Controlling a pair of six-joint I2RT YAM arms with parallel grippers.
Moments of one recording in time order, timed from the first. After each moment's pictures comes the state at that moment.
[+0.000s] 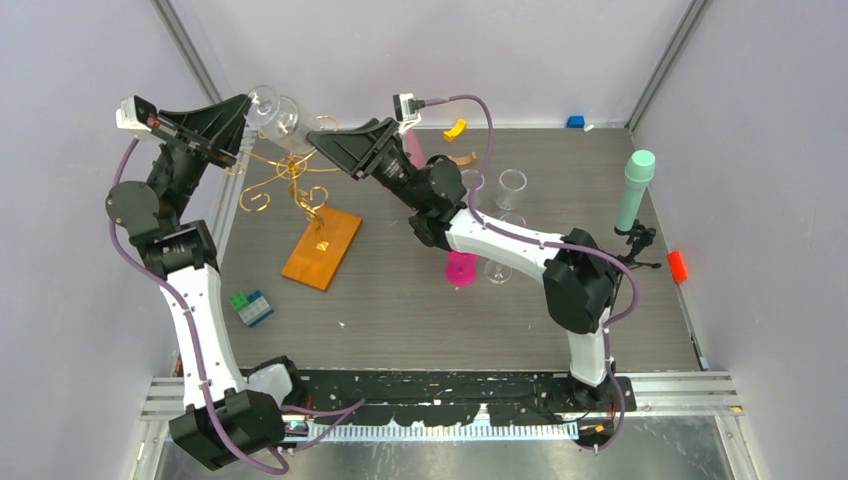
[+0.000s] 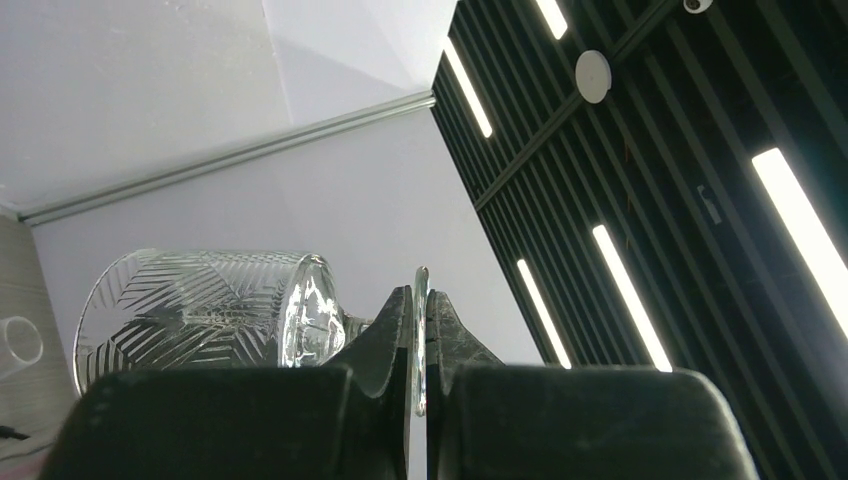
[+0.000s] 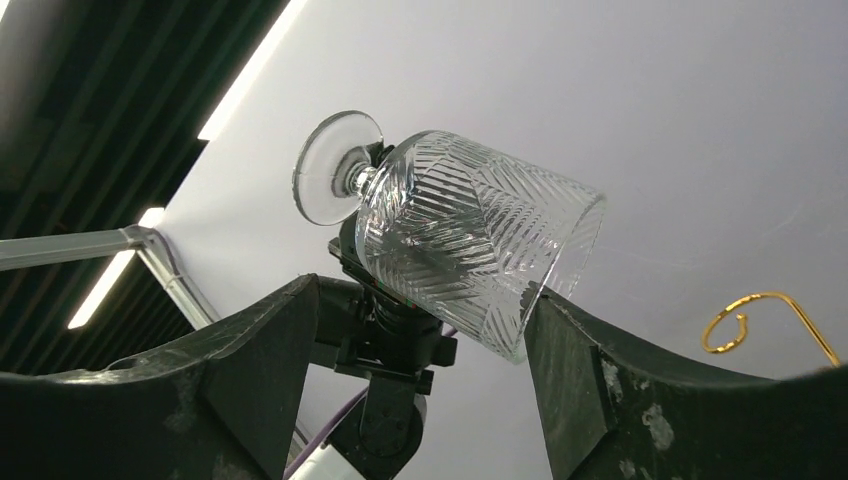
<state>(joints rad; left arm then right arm) 0.41 1.03 1.18 0.55 0.82 -2.03 0.93 1.92 1.60 1.06 -0.17 1.19</state>
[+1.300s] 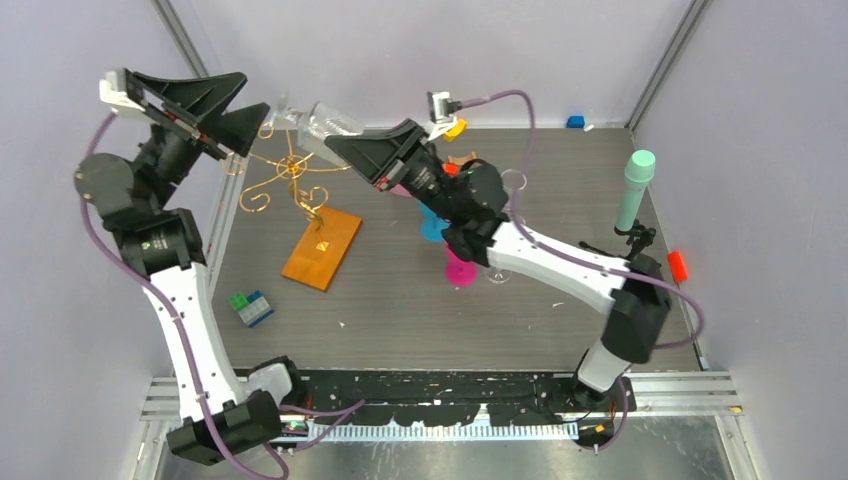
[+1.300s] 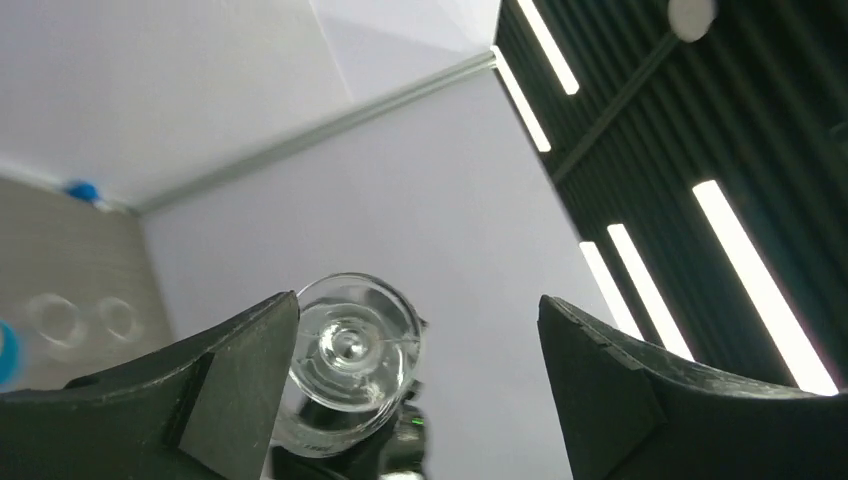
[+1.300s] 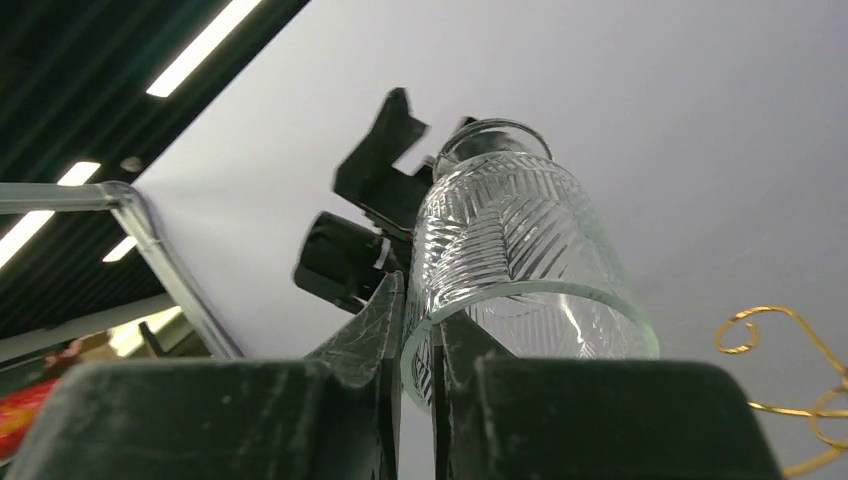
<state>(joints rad) 0.39 1.05 1.36 0.30 0.91 -1.87 0.95 1.71 1.47 1.00 -0.17 1.03</state>
